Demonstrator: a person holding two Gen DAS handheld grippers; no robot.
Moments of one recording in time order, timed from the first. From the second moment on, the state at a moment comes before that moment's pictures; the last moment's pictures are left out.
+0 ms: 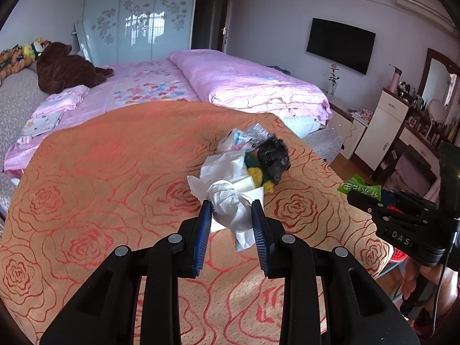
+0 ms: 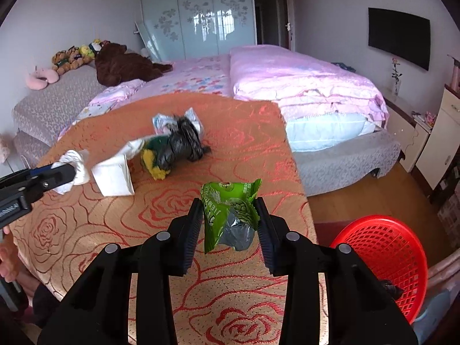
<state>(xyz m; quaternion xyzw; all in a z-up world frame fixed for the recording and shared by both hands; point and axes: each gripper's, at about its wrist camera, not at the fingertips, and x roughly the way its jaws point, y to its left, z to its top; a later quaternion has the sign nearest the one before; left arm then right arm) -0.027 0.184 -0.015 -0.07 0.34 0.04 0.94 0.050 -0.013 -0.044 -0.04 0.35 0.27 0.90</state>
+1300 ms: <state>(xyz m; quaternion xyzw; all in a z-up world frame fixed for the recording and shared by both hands) 0.045 0.059 0.013 -0.04 0.33 -0.07 0.94 0.051 -0.141 -0.002 0.02 0.31 0.15 0.94</state>
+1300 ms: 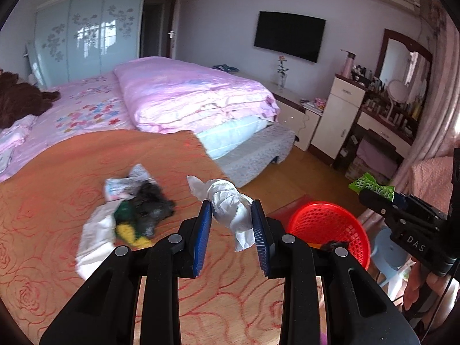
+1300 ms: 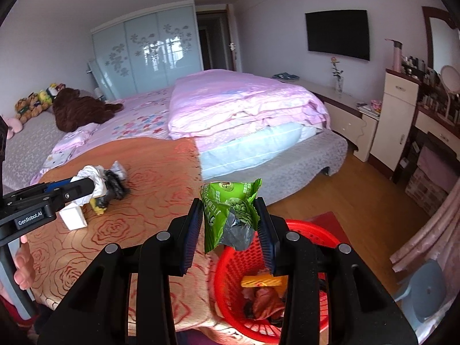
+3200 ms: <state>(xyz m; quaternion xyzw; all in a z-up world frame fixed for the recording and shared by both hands) 0.098 -0.068 -0.062 0.01 0.42 -0.19 0.89 0.072 -0.232 -0.079 0.08 0.39 0.07 0.91</state>
